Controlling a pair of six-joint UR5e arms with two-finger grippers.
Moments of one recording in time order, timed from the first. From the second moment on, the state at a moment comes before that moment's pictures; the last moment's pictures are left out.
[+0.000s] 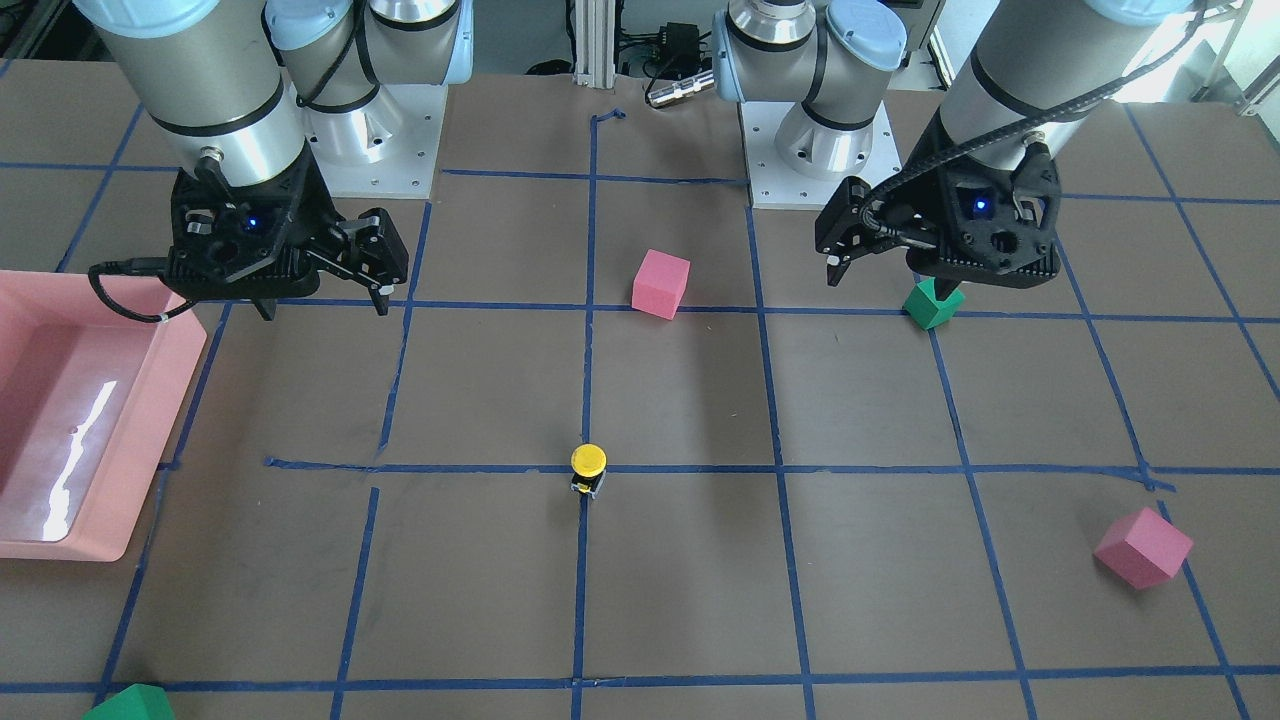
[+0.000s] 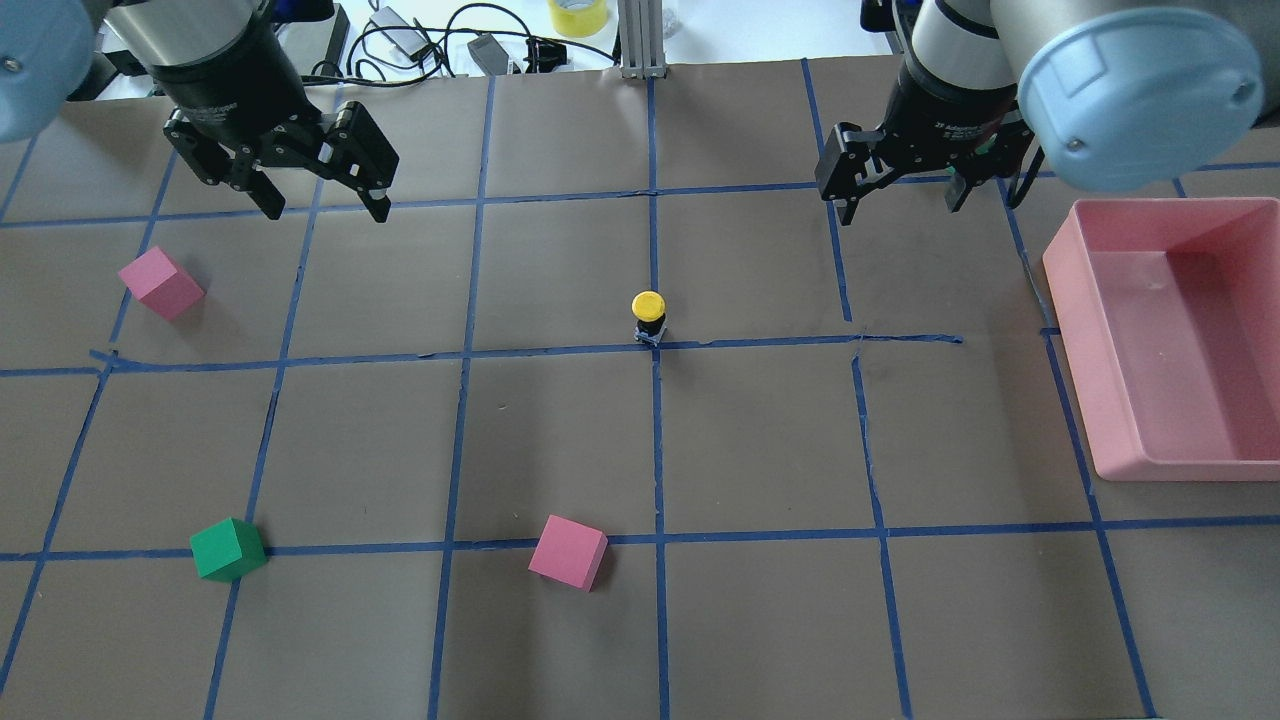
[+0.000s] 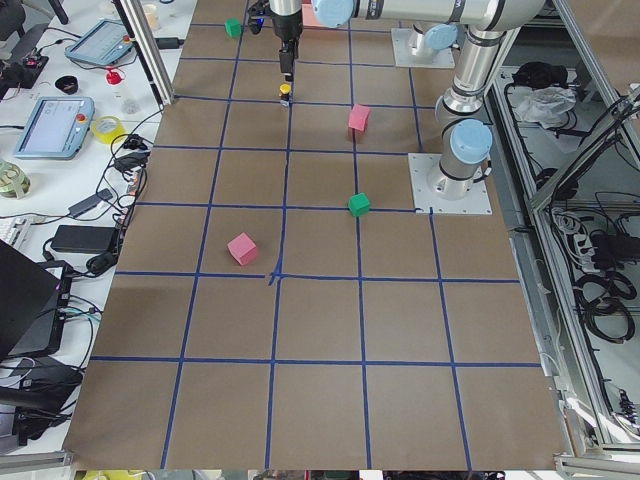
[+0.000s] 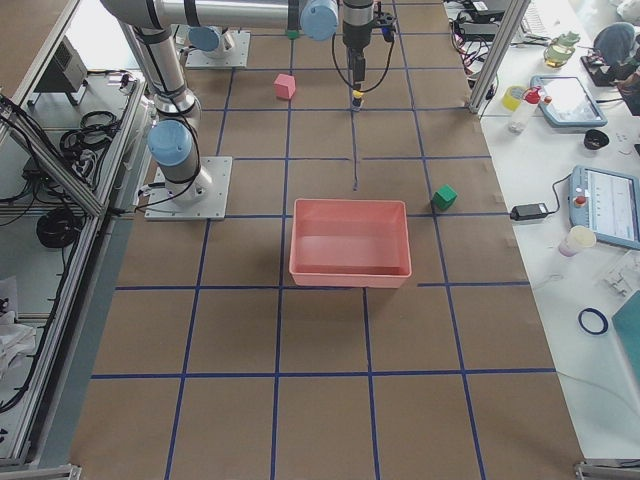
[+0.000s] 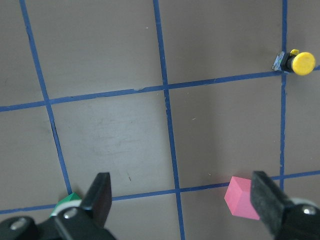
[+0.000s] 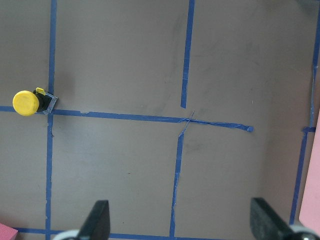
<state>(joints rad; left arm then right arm) -1.54 -1.65 -1.44 -1.67 1.55 0.14 1.63 -1.50 1.57 -1.69 -1.59 -0.03</state>
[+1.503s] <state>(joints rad) -1.48 -1.66 -1.44 -1.53 1.53 0.14 1.63 -1.49 1.58 -1.69 -1.59 -0.03</state>
